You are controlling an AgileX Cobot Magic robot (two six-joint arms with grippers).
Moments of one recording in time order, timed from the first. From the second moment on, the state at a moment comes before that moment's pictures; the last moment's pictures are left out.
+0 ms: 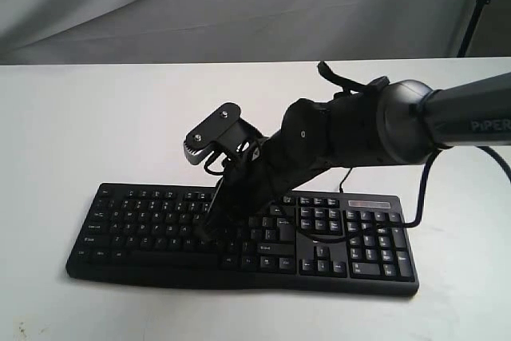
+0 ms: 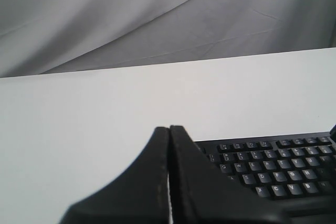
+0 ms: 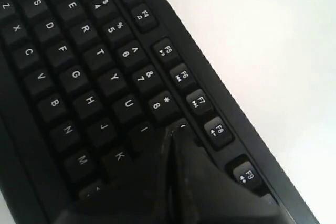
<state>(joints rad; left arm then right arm) -0.17 0.00 0.00 0.04 0.26 -0.02 0.72 1.98 -1.18 0.48 0.31 -0.65</state>
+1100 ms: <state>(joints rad) -0.17 0.00 0.00 0.04 0.26 -0.02 0.74 2.02 -1.18 0.48 0.29 -0.67</state>
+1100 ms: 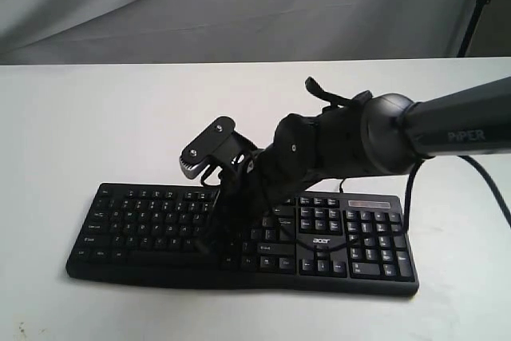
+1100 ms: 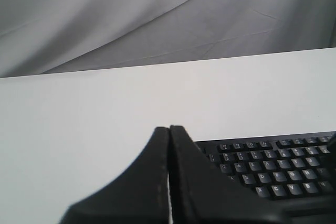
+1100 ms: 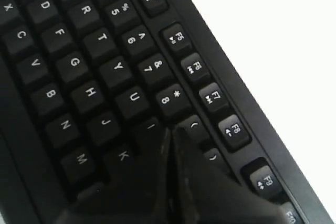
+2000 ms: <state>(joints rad) -0.17 0.00 0.00 0.04 0.26 -0.02 0.85 2.05 -1.31 0.51 0.39 -0.69</state>
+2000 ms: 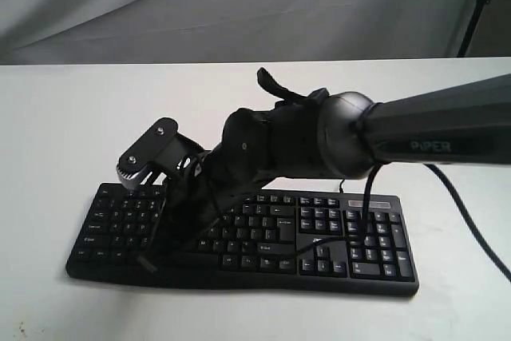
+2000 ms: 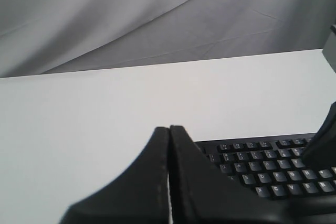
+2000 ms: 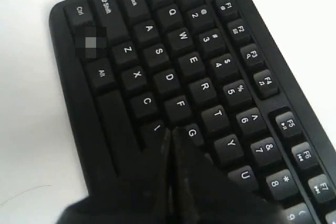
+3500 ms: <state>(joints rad) -0.17 0.00 0.00 0.04 0.26 -0.02 0.88 2.09 -1.31 0.49 0.34 -0.69</state>
